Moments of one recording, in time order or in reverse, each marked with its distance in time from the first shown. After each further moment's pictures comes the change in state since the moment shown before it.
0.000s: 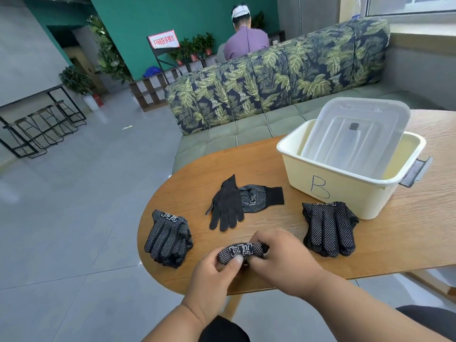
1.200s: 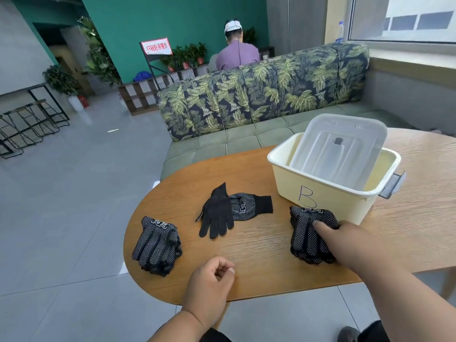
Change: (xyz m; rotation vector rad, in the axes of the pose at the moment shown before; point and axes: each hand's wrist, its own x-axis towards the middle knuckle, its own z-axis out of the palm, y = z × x) left_hand 0.008 -0.015 0.017 0.186 0.031 0.023; right_hand -0.018 0.057 -0.106 -0.088 0.171 0.811
